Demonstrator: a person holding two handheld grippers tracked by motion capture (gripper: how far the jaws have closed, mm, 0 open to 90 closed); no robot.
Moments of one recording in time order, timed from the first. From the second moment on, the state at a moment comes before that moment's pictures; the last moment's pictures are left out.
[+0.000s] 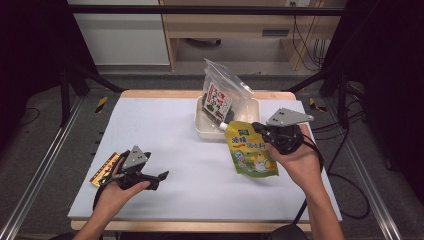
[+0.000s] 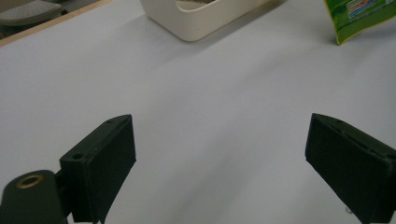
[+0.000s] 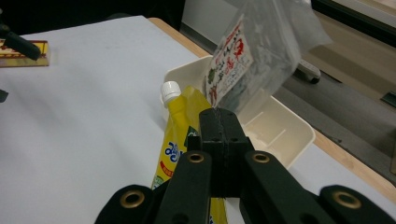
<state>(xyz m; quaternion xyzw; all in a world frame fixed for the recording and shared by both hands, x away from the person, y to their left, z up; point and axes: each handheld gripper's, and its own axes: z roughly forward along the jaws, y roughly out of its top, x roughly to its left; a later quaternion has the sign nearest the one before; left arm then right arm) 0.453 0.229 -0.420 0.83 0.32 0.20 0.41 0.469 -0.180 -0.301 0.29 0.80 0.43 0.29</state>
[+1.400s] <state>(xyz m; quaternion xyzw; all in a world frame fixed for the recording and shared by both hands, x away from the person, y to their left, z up) 0.498 0.172 -0.347 0.88 0.20 0.19 0.38 0.466 -0.083 -0.289 0.15 0.86 0.44 0.22</state>
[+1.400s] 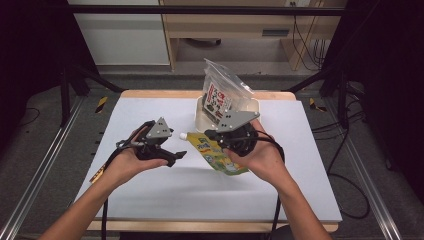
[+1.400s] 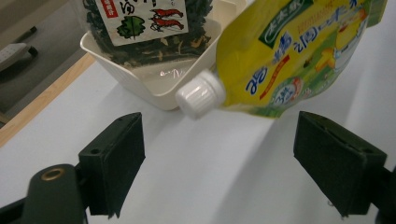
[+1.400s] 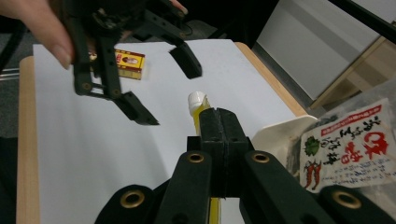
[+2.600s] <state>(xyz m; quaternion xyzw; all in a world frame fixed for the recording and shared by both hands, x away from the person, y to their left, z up) 0.518 0.148 -0.330 0.92 0.14 0.14 0.34 0.467 -0.107 -0.290 0.15 0.86 0.44 0.22</state>
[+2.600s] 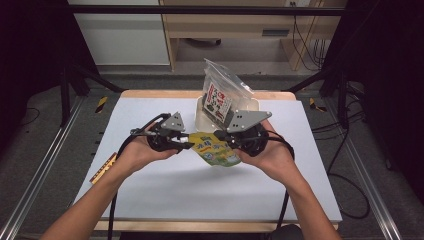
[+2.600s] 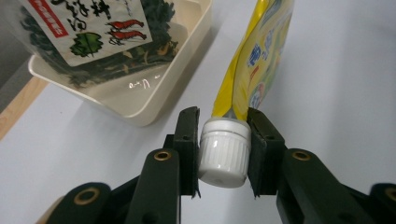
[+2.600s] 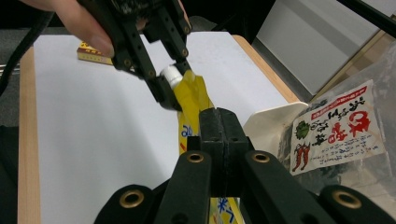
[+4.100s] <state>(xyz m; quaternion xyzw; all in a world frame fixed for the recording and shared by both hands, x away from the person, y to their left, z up) 0.505 0.142 -0.309 0.90 0.11 0.18 0.38 0.507 -0.097 -0.312 0.17 0.92 0.31 0.15</state>
